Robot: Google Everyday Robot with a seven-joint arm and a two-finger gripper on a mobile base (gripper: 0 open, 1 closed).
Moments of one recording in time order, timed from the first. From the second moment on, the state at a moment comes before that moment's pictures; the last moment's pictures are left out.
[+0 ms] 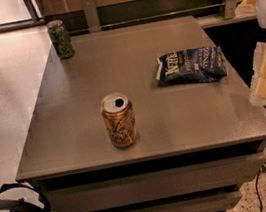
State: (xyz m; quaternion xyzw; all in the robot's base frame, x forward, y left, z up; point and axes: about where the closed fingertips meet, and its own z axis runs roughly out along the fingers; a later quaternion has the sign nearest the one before) arm 0.438 -0.214 0.985 -0.60 0.78 -0.04 0.17
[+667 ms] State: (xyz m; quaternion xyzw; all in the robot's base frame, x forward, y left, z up) arm 0.467 -0.221 0.976 -0.58 0.79 -0.05 0.19
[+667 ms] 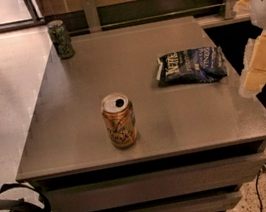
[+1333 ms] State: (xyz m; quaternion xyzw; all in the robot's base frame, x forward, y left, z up) arm 0.536 -0.235 0.929 -0.54 0.81 -0.01 0.25
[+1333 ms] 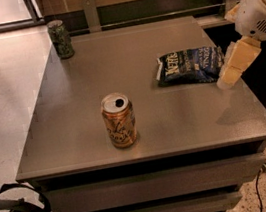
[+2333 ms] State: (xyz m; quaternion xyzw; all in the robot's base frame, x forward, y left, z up) arm 0.622 -0.286 0.888 -0.50 0.82 0.00 0.27
